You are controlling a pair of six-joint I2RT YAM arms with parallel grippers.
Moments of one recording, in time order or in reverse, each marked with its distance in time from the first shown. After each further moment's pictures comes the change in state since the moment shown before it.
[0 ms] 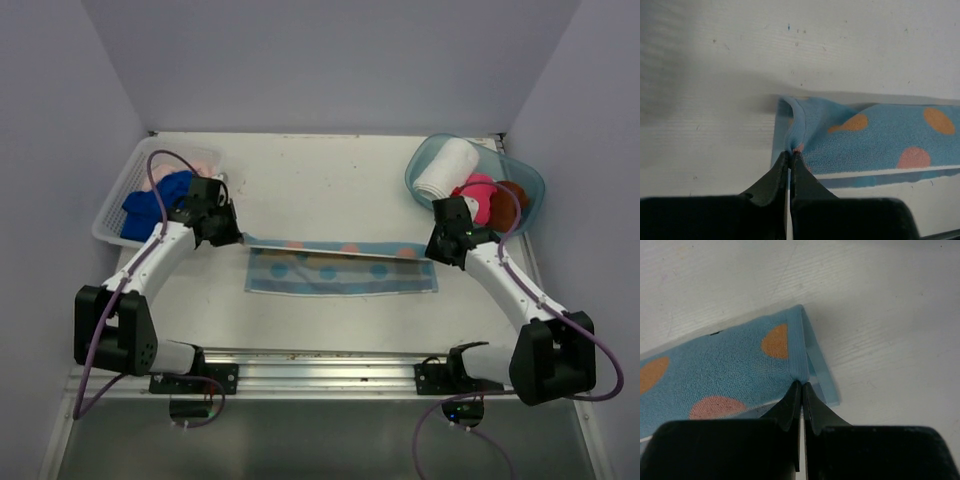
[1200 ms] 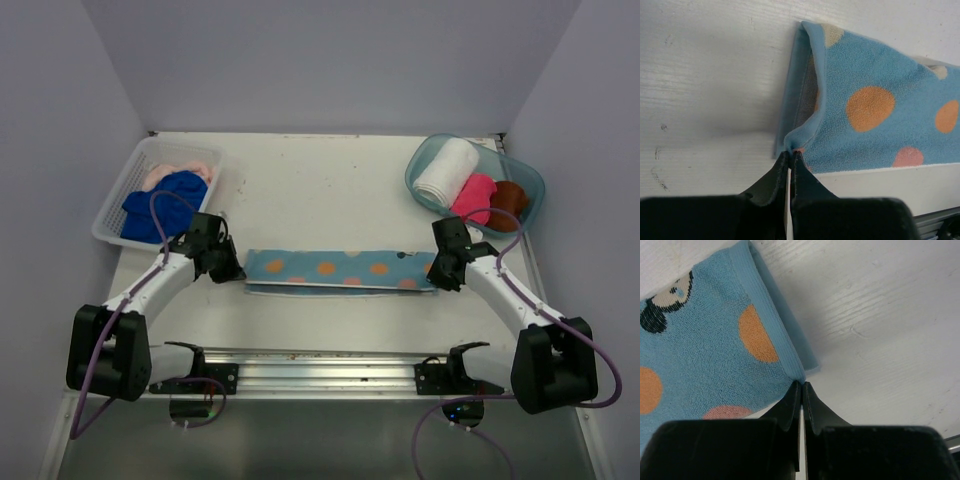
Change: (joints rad) left arm -0.002 -0.158 -0.338 0.066 0.067 -0.096; right arm -0.013 -0.063 -0.161 -0.104 -0.035 0.146
